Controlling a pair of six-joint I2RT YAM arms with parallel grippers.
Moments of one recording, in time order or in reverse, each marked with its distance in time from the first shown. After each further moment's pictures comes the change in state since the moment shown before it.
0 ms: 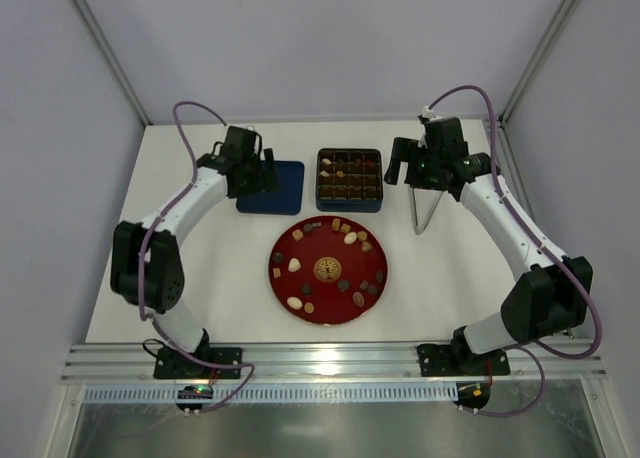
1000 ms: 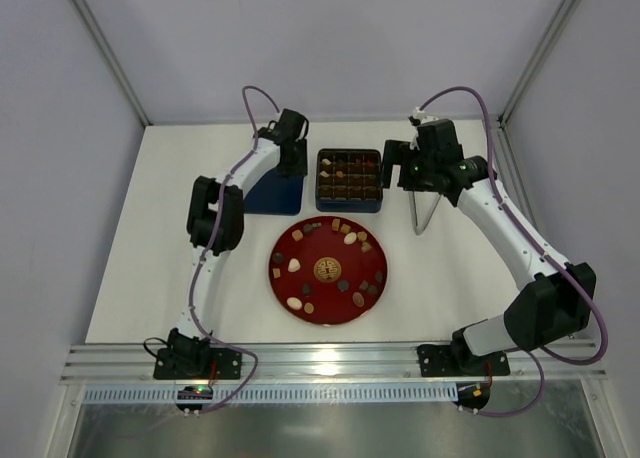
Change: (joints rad) left arm -0.087 0.756 0.766 -0.143 -0.012 0.071; right arm 0.084 -0.039 0.000 -0.001 -0.010 0.003
